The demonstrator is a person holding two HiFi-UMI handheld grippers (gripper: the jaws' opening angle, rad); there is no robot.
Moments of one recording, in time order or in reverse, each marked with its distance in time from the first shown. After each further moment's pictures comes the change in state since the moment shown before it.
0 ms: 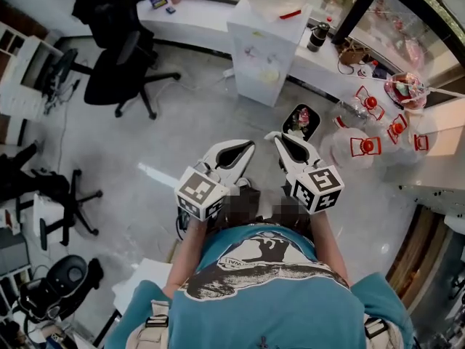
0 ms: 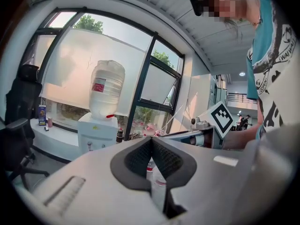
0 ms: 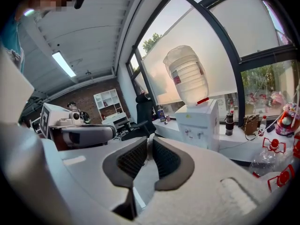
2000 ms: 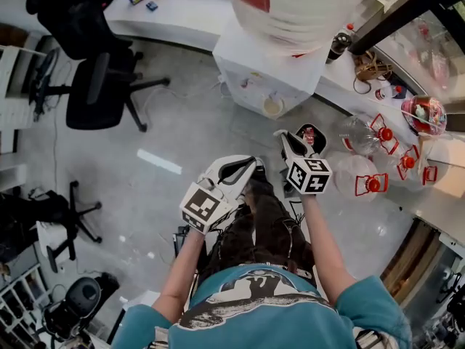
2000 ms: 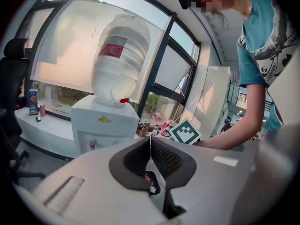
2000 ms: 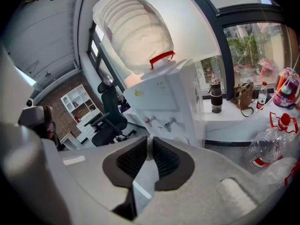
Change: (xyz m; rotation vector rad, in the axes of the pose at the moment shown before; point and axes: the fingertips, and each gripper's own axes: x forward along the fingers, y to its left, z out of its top) left arm 0.160 0.183 -0.034 -0.069 0.156 -0.014; right arm 0.225 -0.248 -0.056 0.257 0.184 -0.204
